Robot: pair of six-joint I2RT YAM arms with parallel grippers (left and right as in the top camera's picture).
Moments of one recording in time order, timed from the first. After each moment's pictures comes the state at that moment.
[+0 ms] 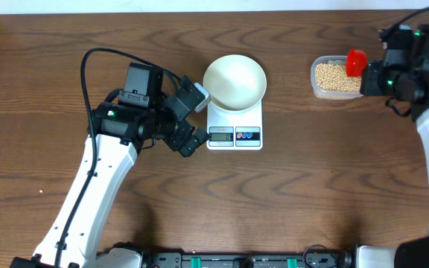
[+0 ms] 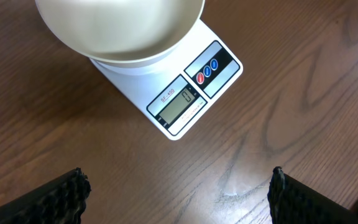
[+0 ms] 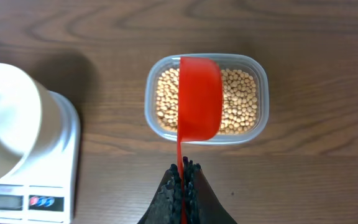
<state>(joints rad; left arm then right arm) -0.25 1.38 1.24 -0.96 0.41 0.48 -0.11 1.53 1.45 -0.83 -0.19 -0.05</state>
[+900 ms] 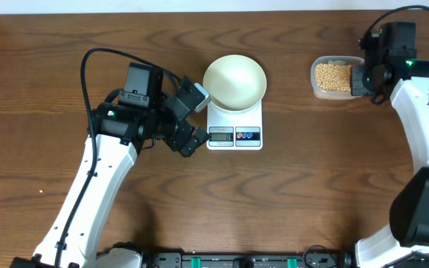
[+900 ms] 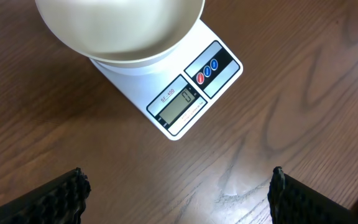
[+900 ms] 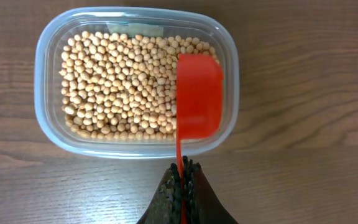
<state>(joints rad) -0.25 1.38 1.24 -0.96 0.41 0.48 -0.07 1.77 1.45 -0.76 0.07 -0.11</state>
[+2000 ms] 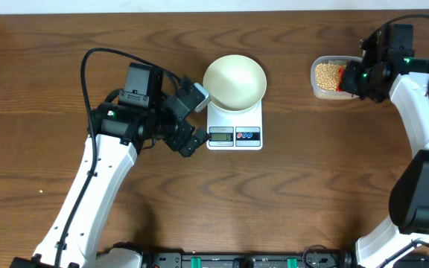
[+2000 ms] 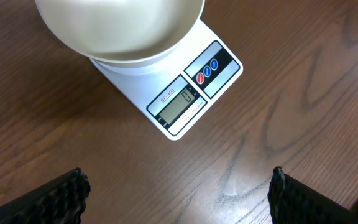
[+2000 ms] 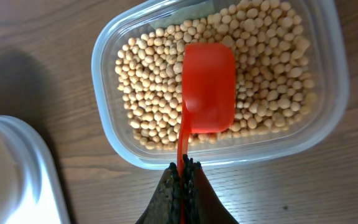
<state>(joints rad) -0.25 1.38 1.24 -0.96 0.41 0.48 -0.10 1.85 1.46 -0.75 -0.21 0.22</state>
